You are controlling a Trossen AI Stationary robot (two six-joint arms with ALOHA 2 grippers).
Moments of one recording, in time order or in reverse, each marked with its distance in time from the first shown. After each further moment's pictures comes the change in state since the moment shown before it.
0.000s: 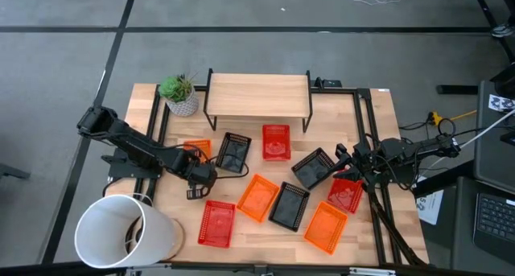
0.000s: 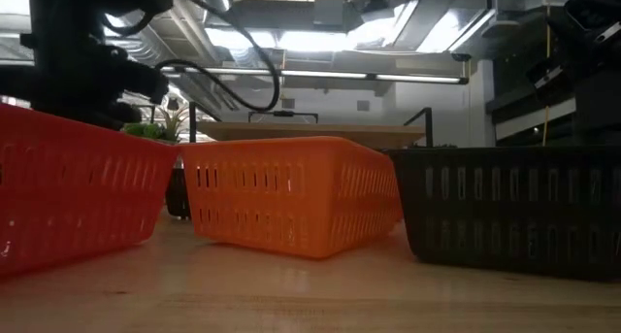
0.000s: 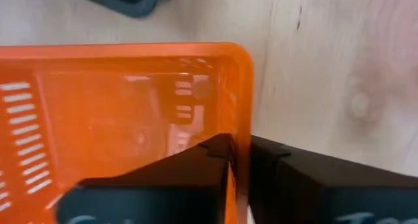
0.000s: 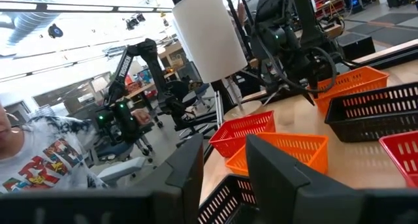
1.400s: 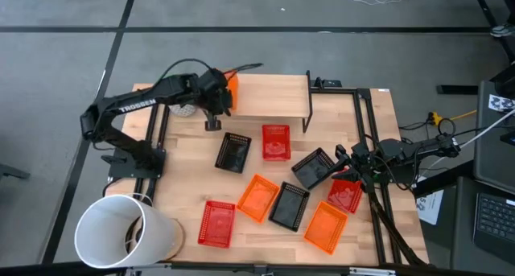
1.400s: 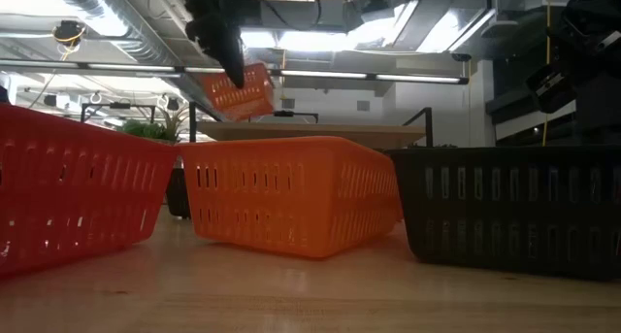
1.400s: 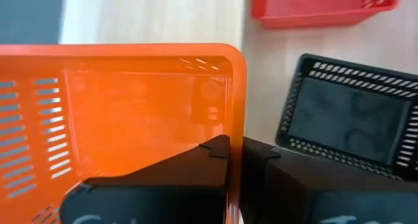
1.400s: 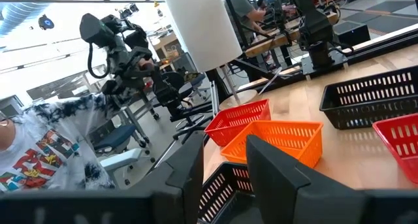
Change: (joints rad) left arm 0.748 0.018 0.602 -0.155 0.055 0.903; right arm 0.000 0.000 0.000 -0.045 0.002 0.003
